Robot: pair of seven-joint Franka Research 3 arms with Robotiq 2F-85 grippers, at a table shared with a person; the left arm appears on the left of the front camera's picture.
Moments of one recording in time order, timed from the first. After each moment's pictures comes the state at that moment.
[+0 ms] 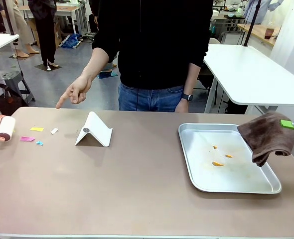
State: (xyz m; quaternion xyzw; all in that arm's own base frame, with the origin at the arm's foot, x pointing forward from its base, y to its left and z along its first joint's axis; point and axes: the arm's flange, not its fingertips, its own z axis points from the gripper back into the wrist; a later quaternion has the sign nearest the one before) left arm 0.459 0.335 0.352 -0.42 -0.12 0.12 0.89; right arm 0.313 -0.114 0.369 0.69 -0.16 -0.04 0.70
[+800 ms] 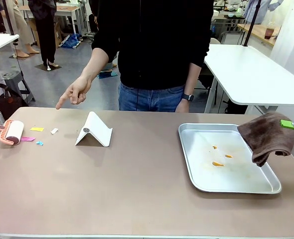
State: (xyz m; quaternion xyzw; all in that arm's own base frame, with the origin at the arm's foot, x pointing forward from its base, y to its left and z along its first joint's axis) left arm 0.477 0.316 0.332 -0.42 -0.10 0.12 0.89; right arm 0.313 -0.114 0.369 0.69 -0.16 -0.04 0.70
